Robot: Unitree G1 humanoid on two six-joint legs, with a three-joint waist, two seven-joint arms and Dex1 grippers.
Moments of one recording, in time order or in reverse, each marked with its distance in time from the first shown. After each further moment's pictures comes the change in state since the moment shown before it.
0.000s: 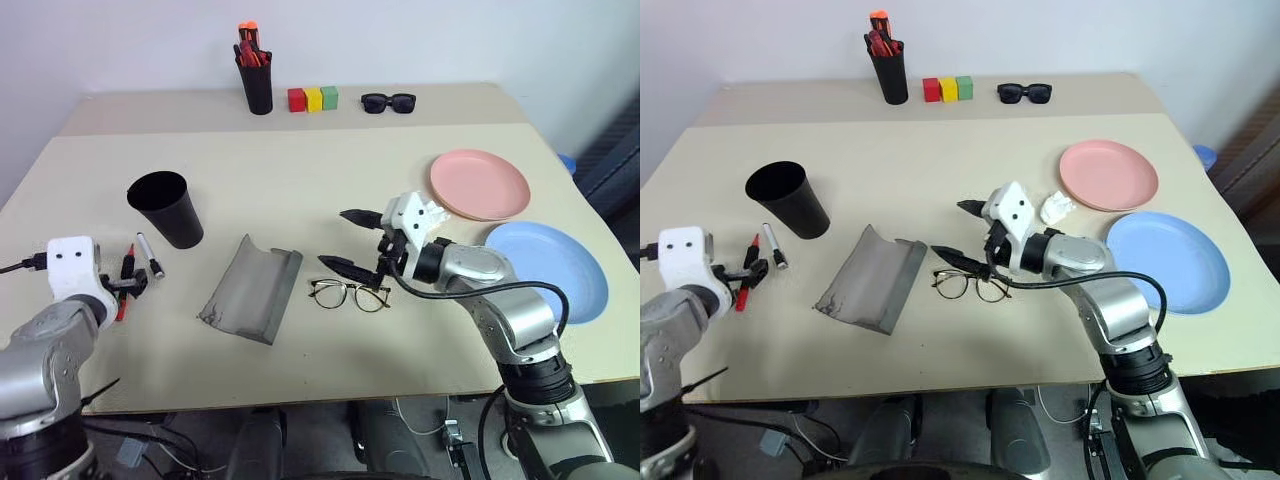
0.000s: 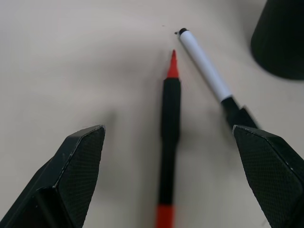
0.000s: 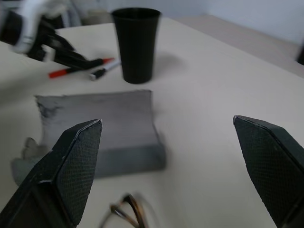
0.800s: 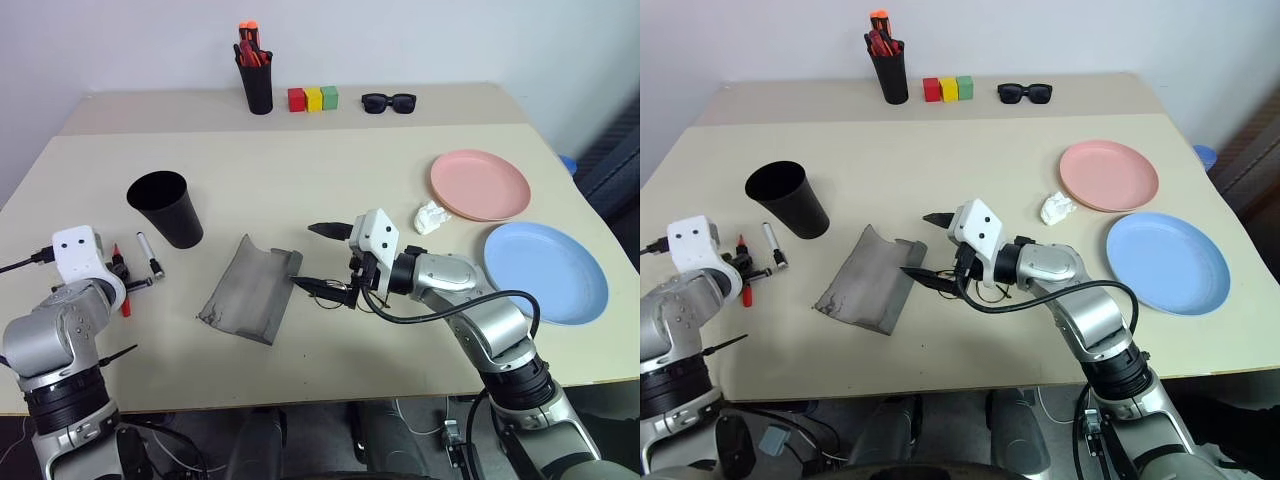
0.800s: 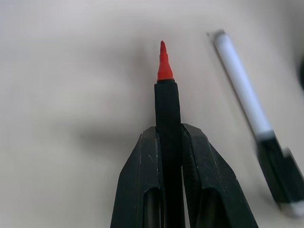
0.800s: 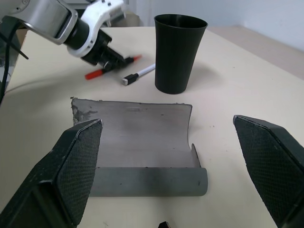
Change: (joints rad) left arm -0.115 -0.060 0.052 0.171 0.082 -0.174 0.095; right arm 0.011 0.021 0.105 -0.016 -0.050 -0.068 0.011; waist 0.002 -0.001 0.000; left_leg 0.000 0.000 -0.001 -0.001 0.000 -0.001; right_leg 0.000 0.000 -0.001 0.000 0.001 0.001
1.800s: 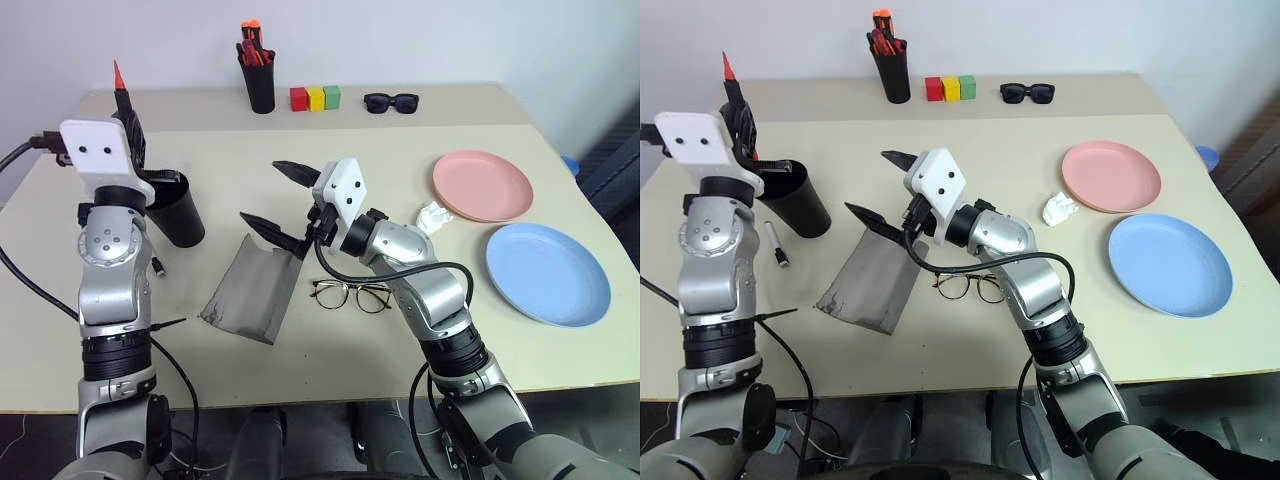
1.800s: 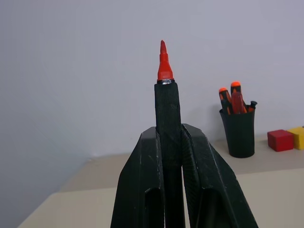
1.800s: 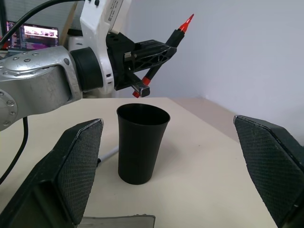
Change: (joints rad) left arm -0.176 -0.036 -0.305 0.111 0.184 -0.909 -0.033; right arm -0.180 0.301 0.002 0.218 -0.105 -0.210 -0.153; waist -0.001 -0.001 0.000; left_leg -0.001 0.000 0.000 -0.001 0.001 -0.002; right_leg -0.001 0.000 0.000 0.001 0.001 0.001
